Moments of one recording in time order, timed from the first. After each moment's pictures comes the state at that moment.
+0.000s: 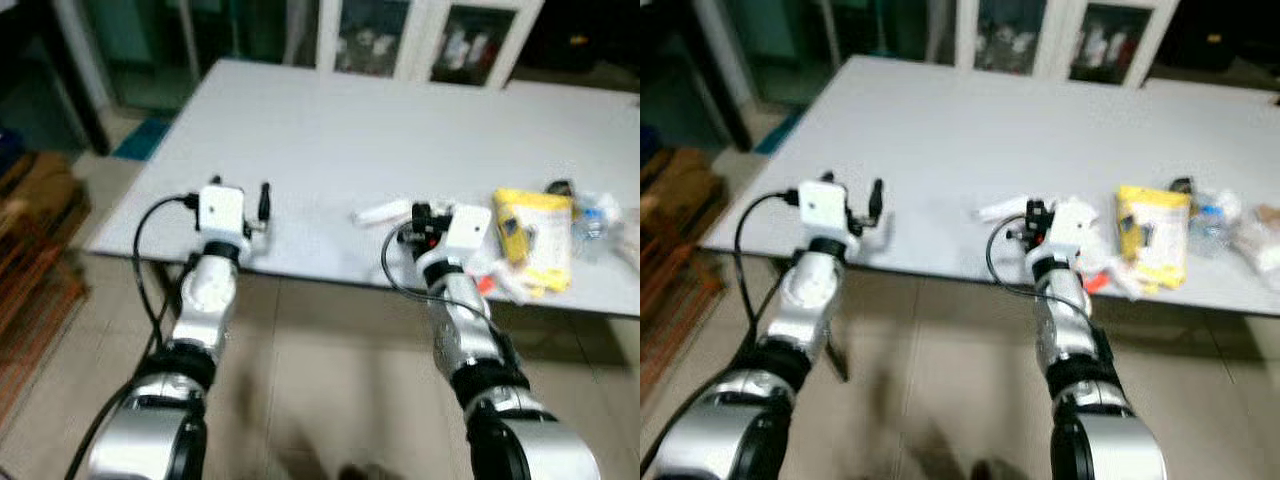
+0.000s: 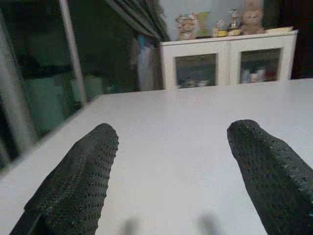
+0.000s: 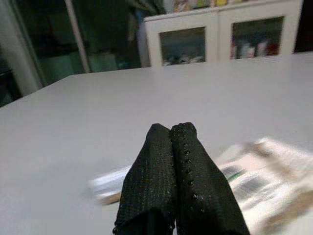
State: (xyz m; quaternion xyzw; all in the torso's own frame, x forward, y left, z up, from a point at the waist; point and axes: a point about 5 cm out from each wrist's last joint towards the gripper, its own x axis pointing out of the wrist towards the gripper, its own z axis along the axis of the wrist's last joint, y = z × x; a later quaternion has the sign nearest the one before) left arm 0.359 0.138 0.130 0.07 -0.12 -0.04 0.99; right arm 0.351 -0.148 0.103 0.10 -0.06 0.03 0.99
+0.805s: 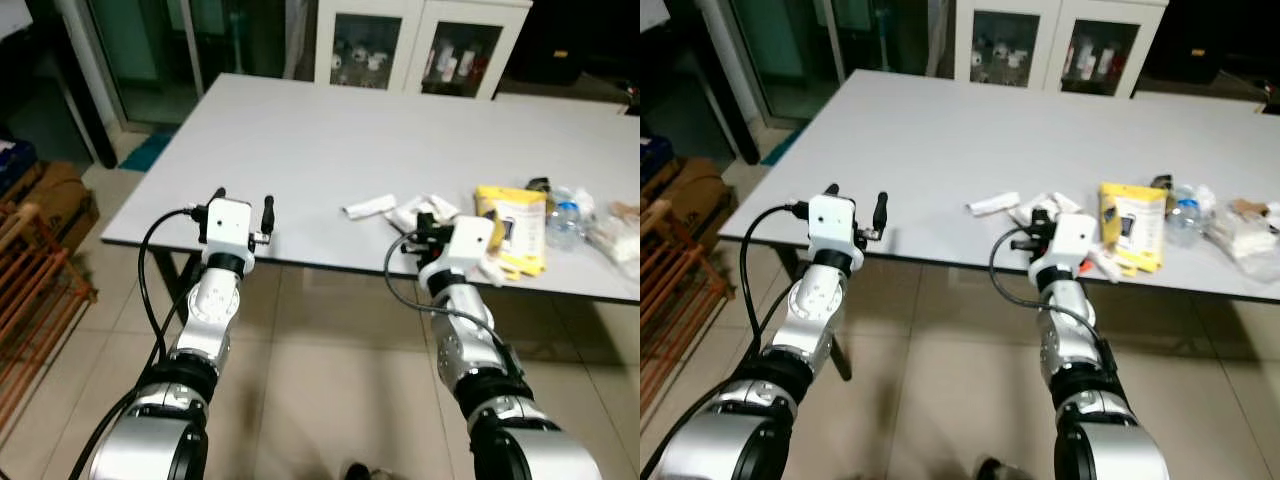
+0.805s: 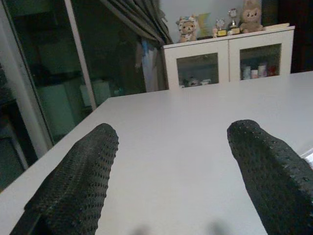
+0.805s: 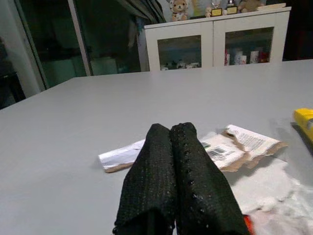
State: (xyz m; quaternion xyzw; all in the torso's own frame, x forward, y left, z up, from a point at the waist) left arm 0.353 0.146 0.119 0.09 -0.11 -0.03 0.99; right arm 0.345 -0.143 0.095 0.10 -0.05 0.04 0.99
